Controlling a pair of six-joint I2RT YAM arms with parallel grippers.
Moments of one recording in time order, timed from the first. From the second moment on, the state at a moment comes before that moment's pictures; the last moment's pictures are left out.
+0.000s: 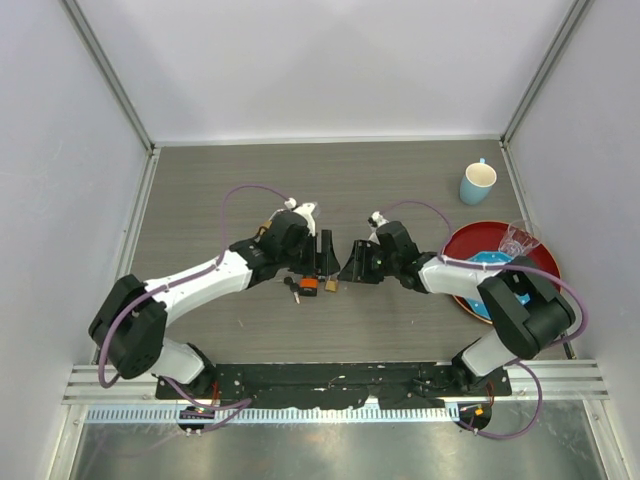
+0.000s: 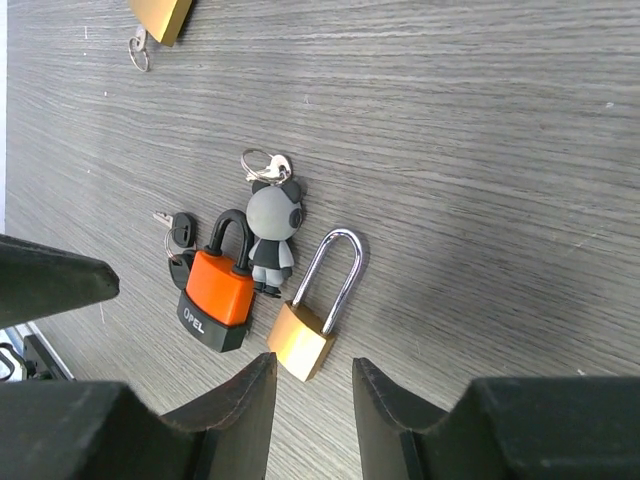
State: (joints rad) left arm -0.76 1.46 0.91 -0.19 0.11 -0.60; right arm 0.59 1.53 0.65 0.16 -0.34 0.65
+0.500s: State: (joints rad) left arm -0.69 1.41 0.91 -0.22 0.06 -0.48; right arm 0.58 1.43 0.65 0.12 -0.31 0.63
